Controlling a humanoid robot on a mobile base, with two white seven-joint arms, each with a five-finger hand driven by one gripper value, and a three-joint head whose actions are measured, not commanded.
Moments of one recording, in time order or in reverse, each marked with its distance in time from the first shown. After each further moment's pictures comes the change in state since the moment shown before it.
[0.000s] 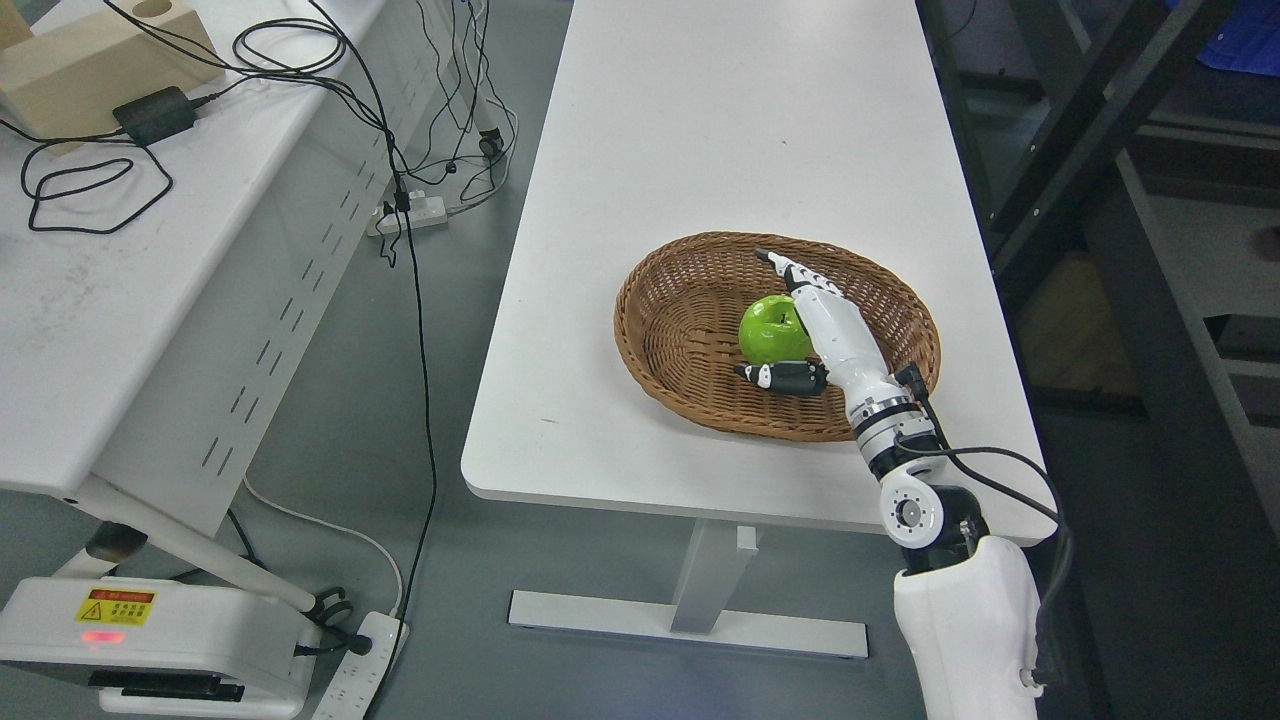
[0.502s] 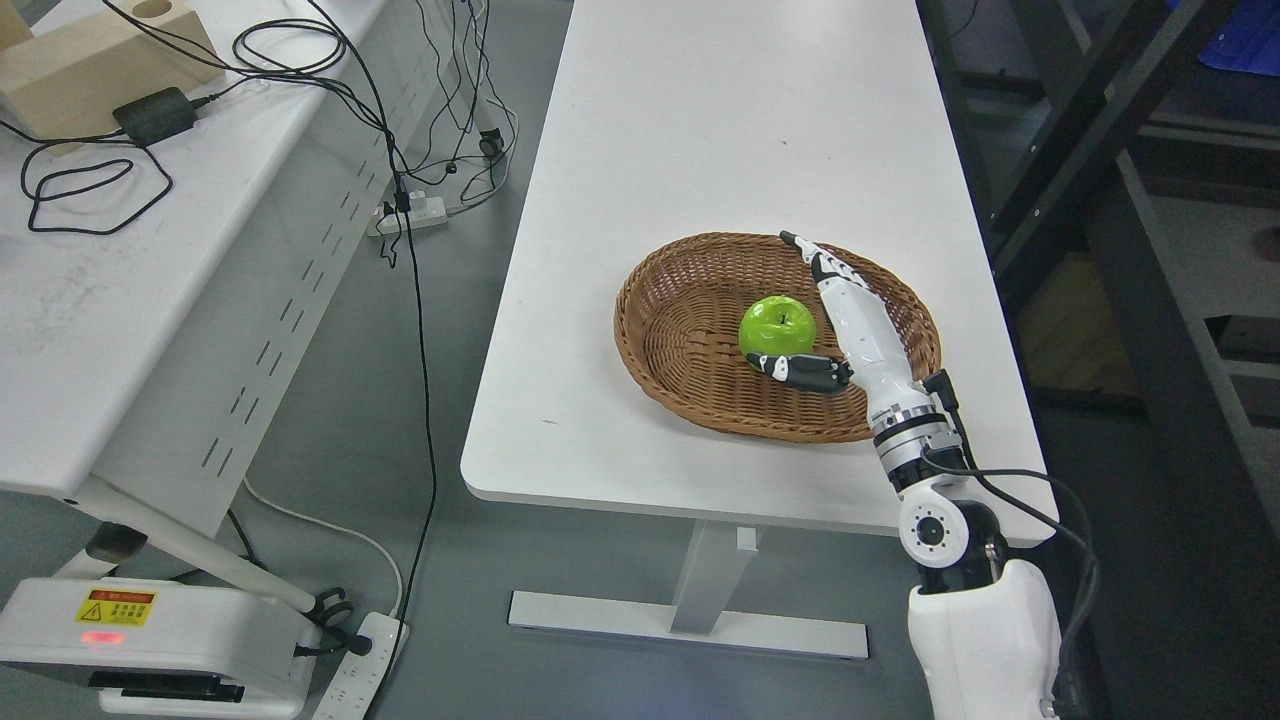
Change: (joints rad) left arm 0.000 0.000 0.000 0.000 0.000 0.001 0.000; right arm 0.064 -0.004 -0.024 -0.111 -0.052 -0.015 -0.024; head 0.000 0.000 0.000
